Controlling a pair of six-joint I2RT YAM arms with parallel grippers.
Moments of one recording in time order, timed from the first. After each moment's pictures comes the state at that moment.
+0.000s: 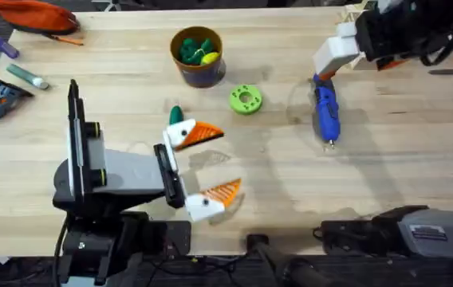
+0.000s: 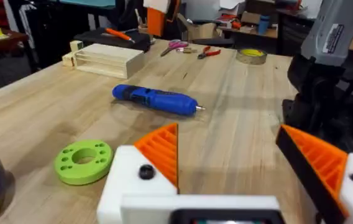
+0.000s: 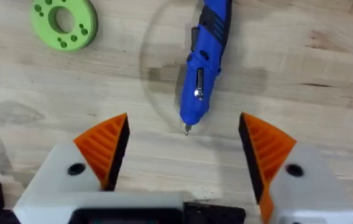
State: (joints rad) left arm -0.04 0.01 0.01 -0.13 1.19 0.07; right arm 0.27 1.48 1.58 -1.41 0.07 0.15
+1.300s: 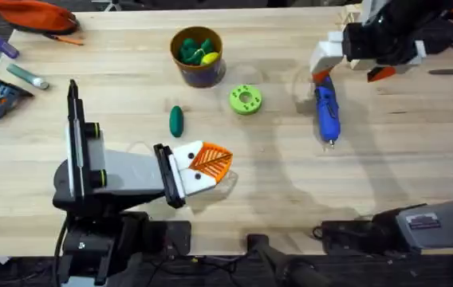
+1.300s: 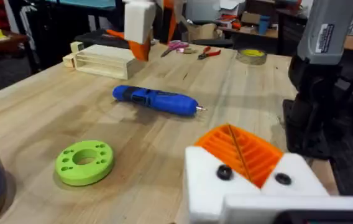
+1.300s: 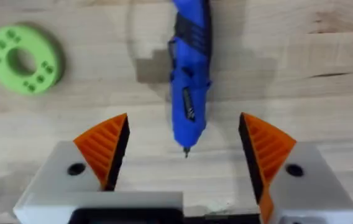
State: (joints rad) left arm -0.04 0.01 0.01 -0.13 1.18 0.07; right arm 0.18 1.63 1.52 -1.30 0.07 0.26
